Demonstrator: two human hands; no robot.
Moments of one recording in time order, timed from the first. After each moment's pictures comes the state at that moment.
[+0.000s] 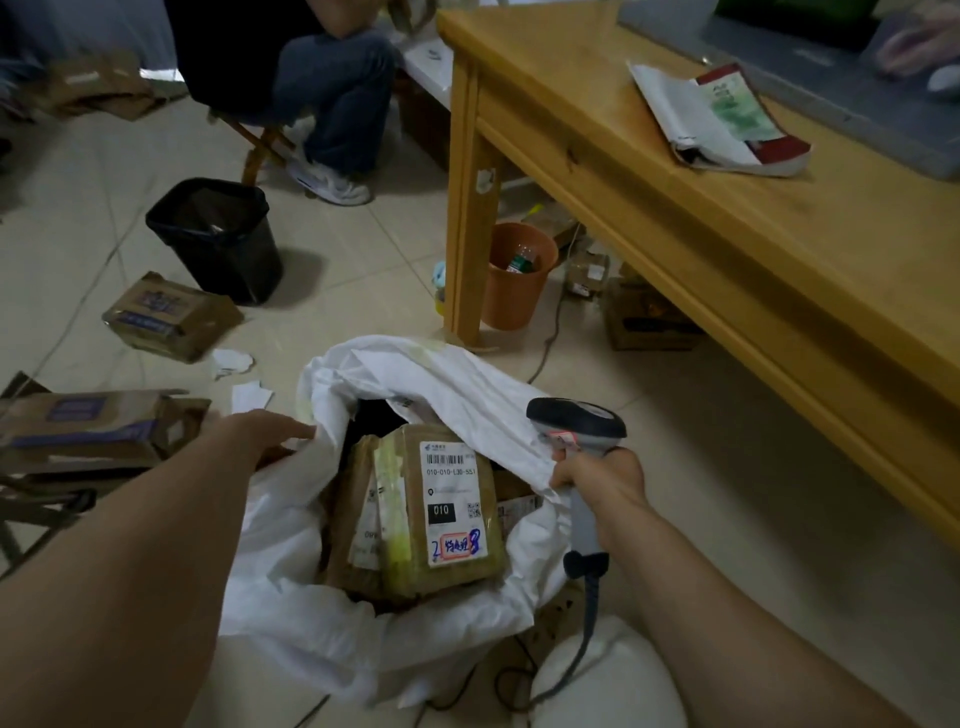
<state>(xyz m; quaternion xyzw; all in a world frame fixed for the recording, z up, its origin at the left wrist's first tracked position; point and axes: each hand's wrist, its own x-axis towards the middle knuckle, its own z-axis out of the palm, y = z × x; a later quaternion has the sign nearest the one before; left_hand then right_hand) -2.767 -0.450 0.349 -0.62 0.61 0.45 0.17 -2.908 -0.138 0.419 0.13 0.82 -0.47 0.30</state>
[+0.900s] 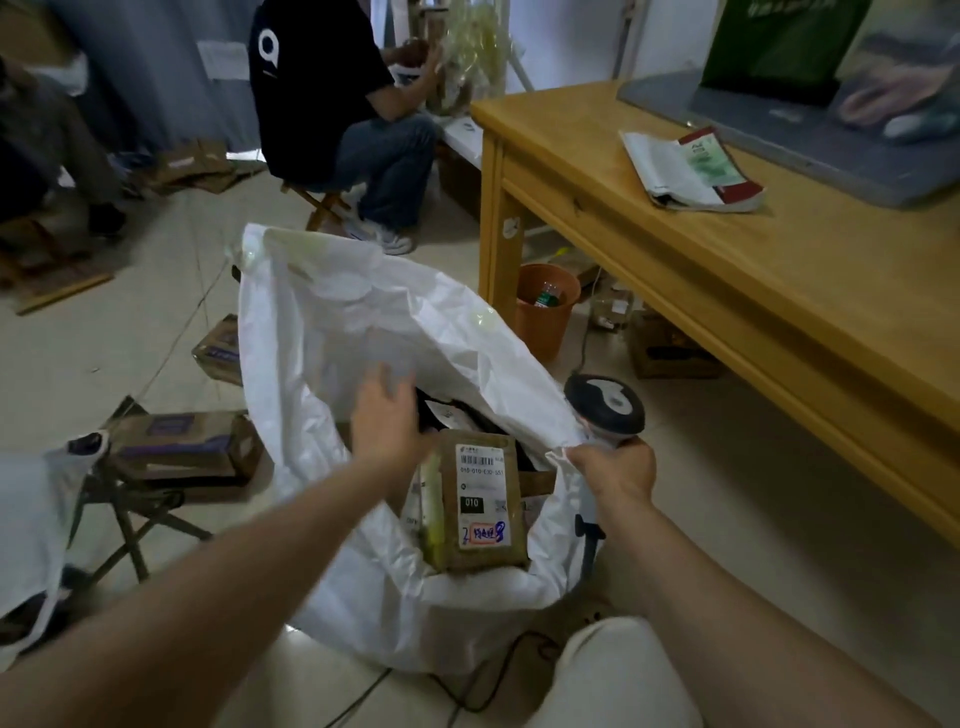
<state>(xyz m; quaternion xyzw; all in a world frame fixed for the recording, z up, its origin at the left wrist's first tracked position) -2.762 -0.311 0.429 -0.42 0.89 0.15 -0.06 -2.863 -0.122 0.461 0.08 0.80 -0.56 0.19</state>
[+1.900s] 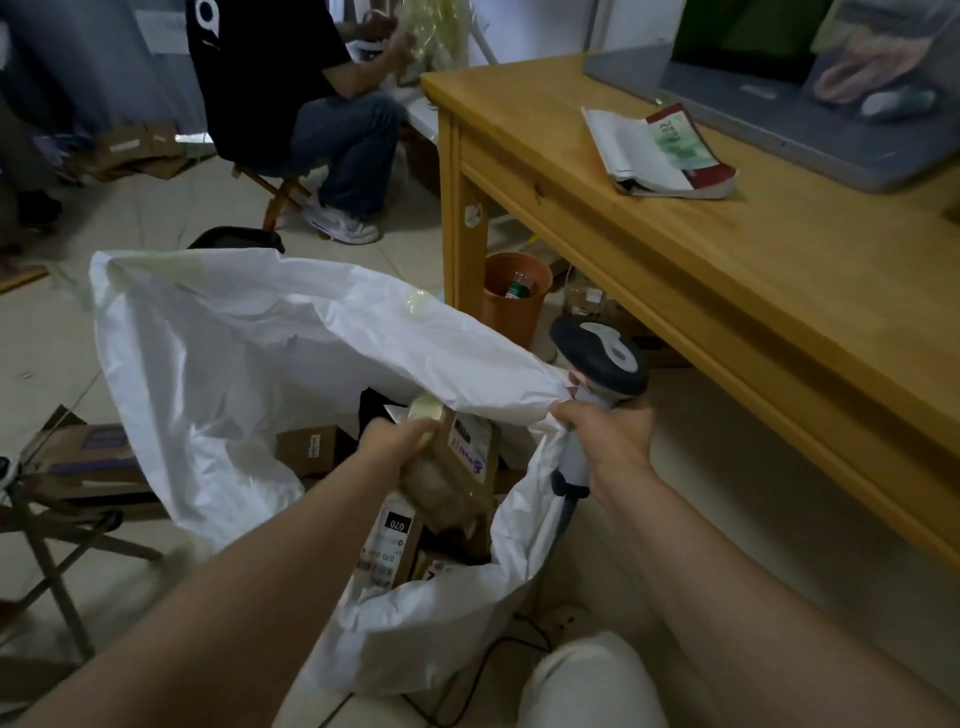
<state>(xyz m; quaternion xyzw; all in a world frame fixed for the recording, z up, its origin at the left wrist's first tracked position) -2.834 -0.305 0.380 -0.57 0.58 0.58 -0.04 -2.916 -0.121 0.486 0.05 0.71 -0.68 0.20</state>
